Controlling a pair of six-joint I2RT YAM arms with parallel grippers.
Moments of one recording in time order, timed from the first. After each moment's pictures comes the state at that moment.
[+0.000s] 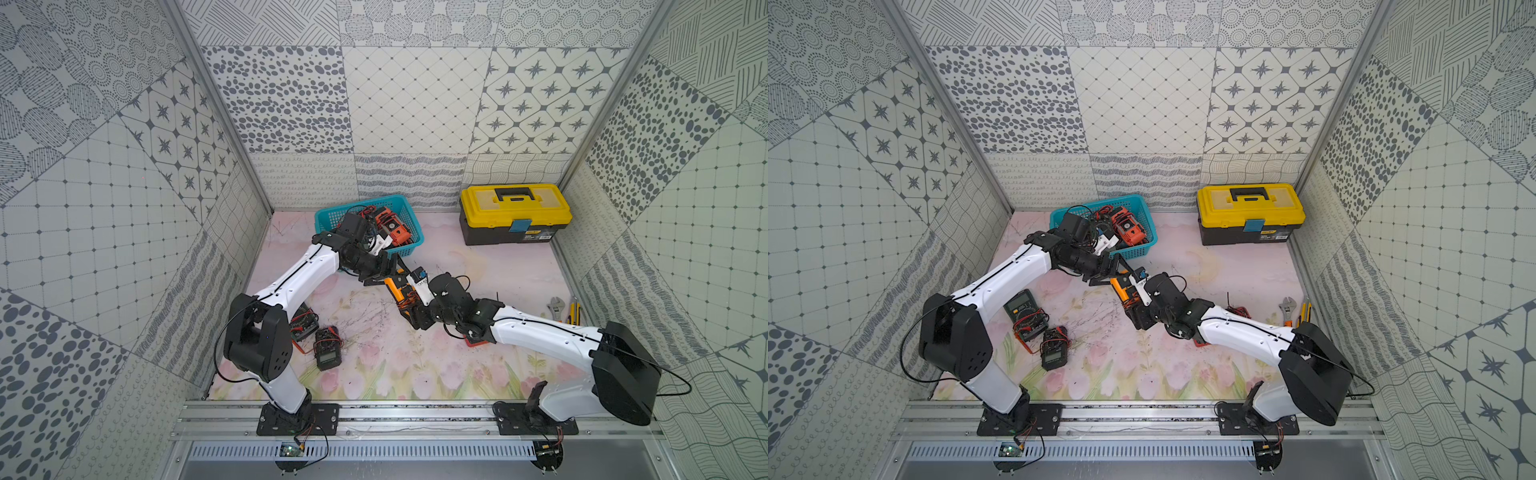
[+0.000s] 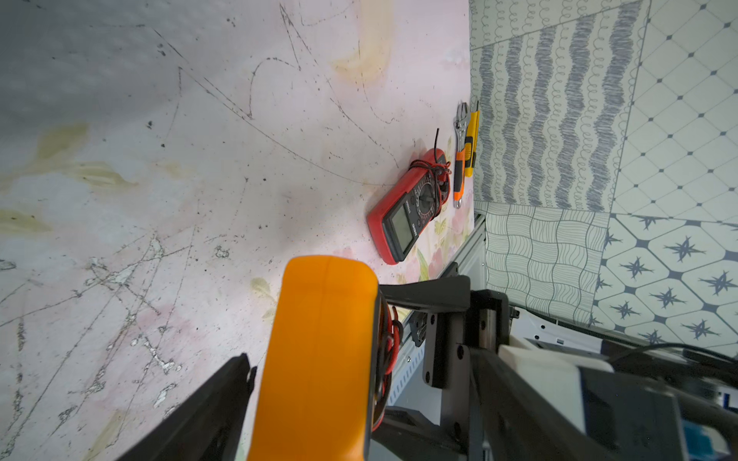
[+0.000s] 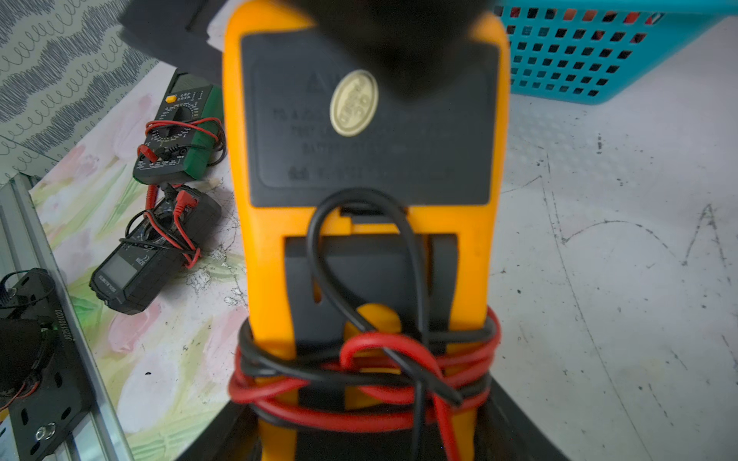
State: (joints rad) left arm -0.35 1.69 1.44 -0.85 0.78 -0.34; right arm 0.89 1.43 0.87 -0.13 -0.02 0.24
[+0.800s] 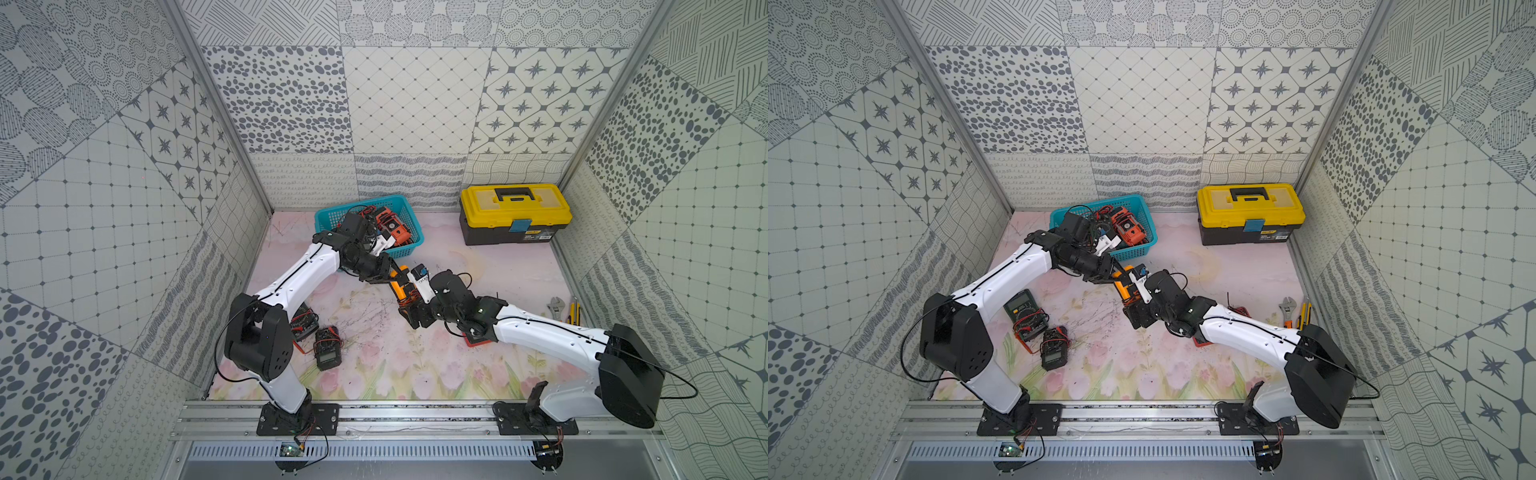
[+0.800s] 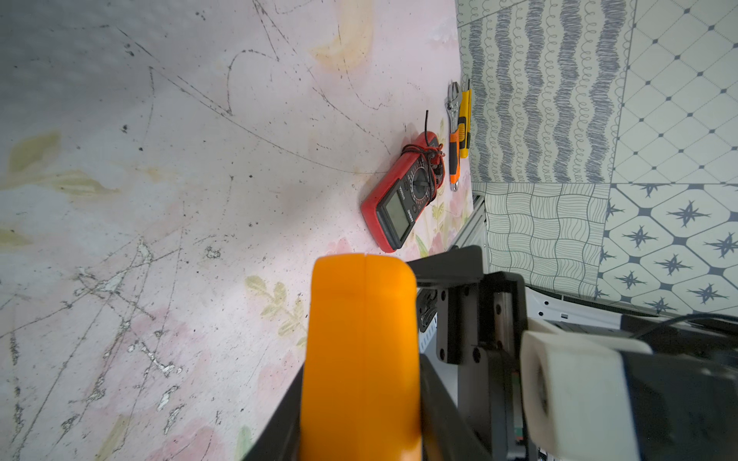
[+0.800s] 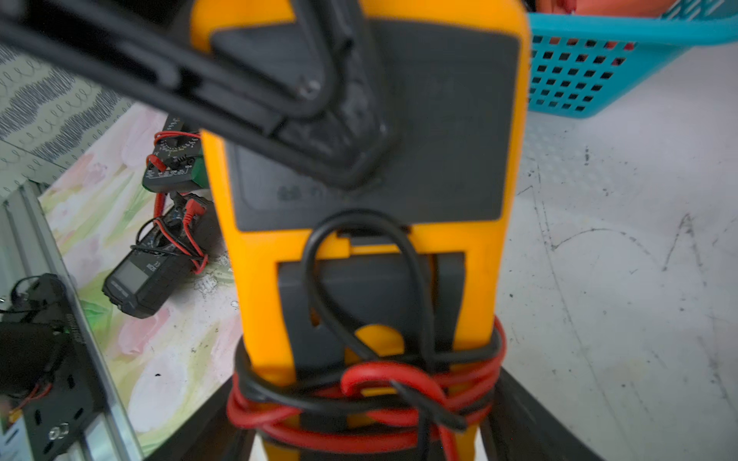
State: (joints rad) left arm -0.35 1.68 1.46 -0.88 0.79 -0.26; right arm 0.89 1.40 0.90 -0.18 0.01 0.26
